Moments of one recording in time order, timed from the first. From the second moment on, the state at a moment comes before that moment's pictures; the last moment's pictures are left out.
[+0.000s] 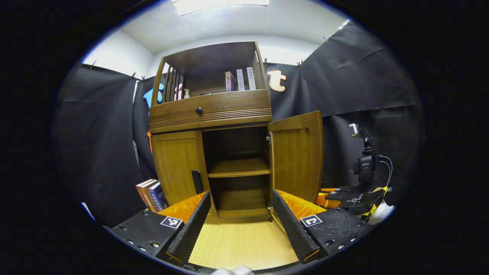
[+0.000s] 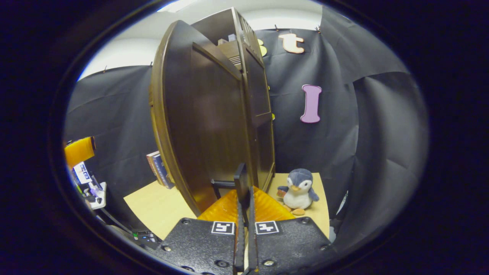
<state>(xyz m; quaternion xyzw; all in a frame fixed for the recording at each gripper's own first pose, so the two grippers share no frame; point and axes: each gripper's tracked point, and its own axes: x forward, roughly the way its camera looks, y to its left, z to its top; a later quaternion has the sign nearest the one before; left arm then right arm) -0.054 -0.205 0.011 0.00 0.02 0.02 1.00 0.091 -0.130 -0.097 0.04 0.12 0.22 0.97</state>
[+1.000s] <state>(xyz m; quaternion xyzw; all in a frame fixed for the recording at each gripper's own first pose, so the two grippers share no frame) -0.030 -0.126 -0.003 -0.01 0.01 0.02 1.00 0.021 -0.164 -0.016 0.04 0.04 0.09 0.99</state>
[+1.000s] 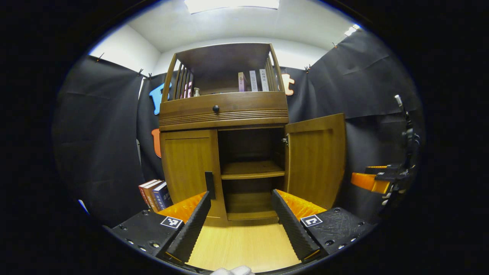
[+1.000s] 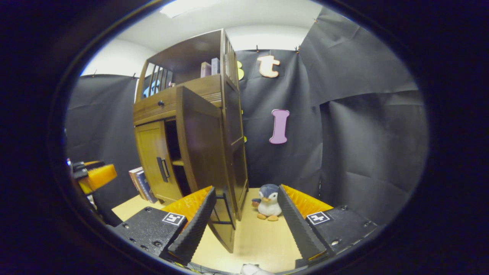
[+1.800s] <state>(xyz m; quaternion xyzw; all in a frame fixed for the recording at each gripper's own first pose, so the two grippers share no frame) 0.176 0.010 -0.084 -0.02 0.02 -0.01 1.00 0.002 -0.007 0.011 0.03 0.04 -0.04 1.00</state>
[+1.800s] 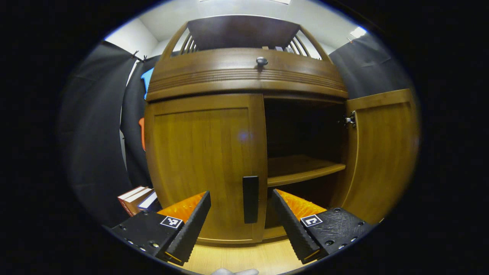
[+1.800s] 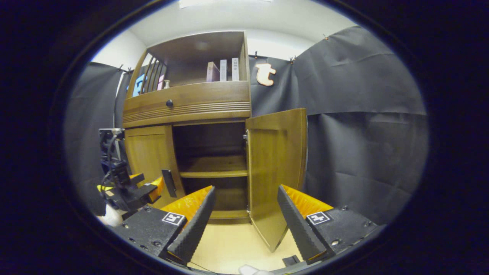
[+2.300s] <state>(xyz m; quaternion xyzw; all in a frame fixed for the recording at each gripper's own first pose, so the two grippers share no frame) 0.236 -0.002 -0.114 -0.02 0.03 -0.01 1.00 0.003 0.024 0.006 -0.01 0.07 -0.06 1.00</state>
